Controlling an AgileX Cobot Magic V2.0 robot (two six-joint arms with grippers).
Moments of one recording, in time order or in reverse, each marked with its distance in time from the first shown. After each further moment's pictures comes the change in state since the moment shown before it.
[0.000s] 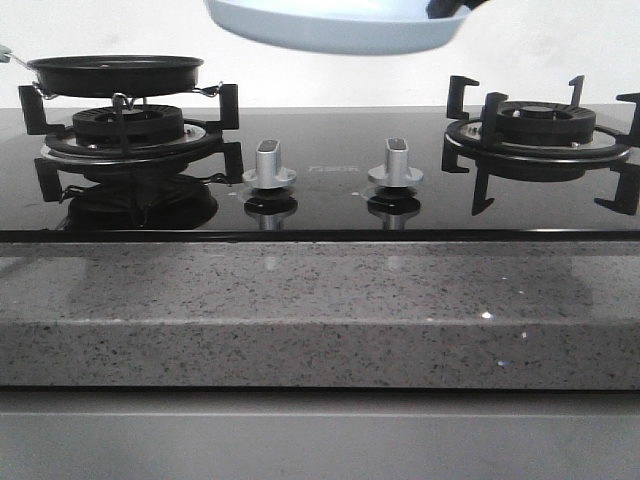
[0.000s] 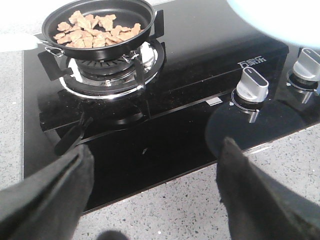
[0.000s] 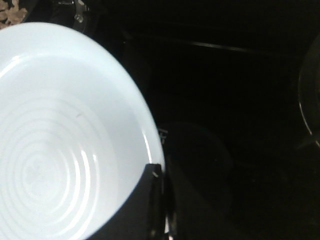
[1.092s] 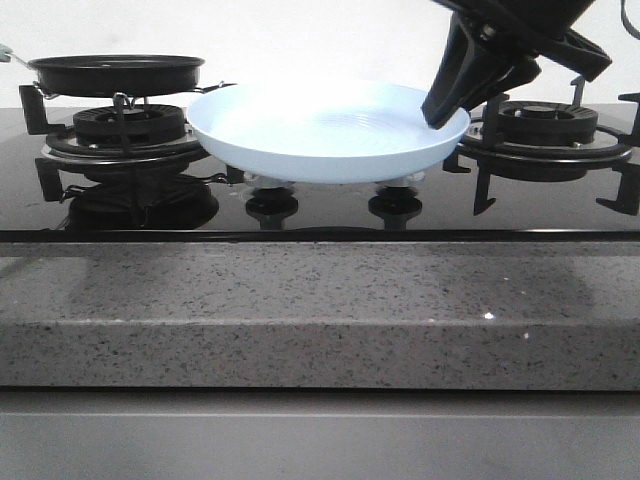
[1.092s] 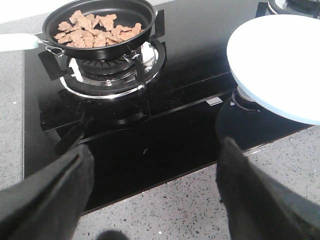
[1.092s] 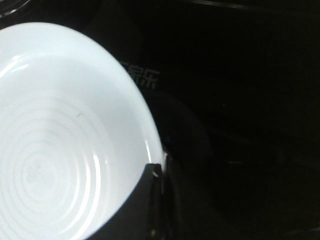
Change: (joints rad) left arm 0.000 0.000 0.000 0.000 0.000 0.000; right arm 0.068 -0.027 0.223 0.004 -0.141 -0.039
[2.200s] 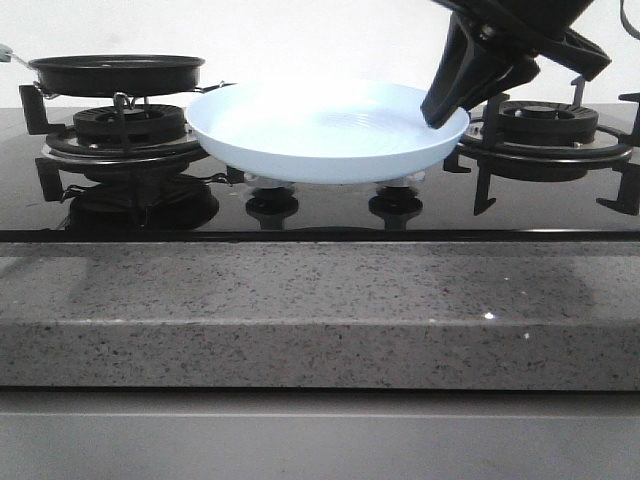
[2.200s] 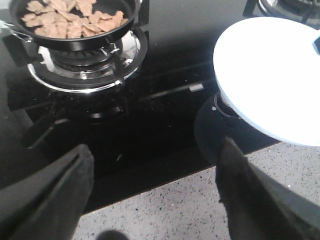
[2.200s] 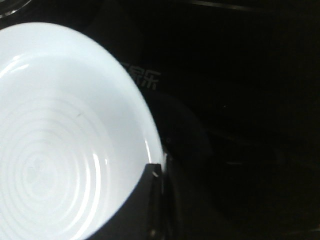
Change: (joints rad) left arm 0.000 0.212 -0.169 -0.105 0.073 0.000; right arm 0.000 0.000 0.000 0.000 -0.004 -0.003
